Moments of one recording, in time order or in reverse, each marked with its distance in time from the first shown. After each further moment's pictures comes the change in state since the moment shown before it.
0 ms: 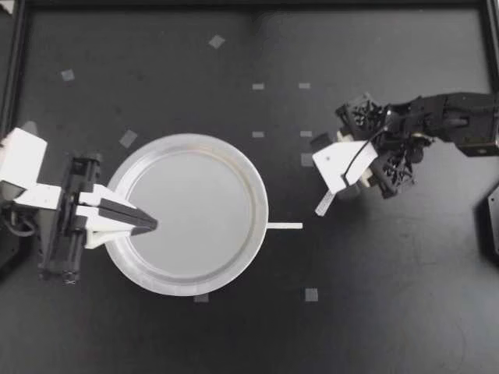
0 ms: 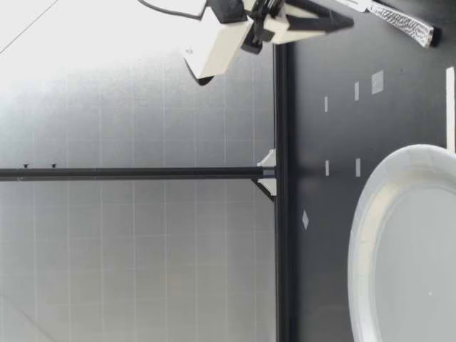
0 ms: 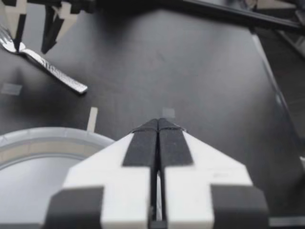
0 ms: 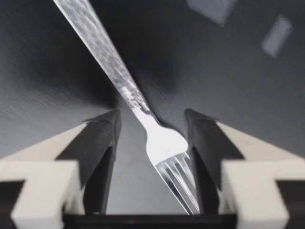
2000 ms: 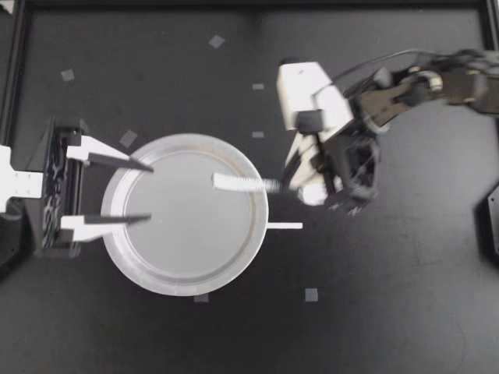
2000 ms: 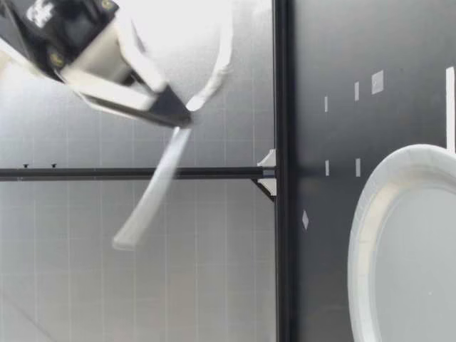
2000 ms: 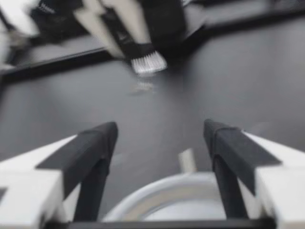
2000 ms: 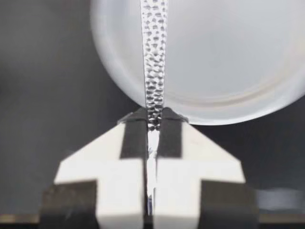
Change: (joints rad) left arm 0.120 -0.100 -0.048 0.005 0.074 0.565; right arm 0.044 -0.106 -0.322 0.839 0.268 0.051
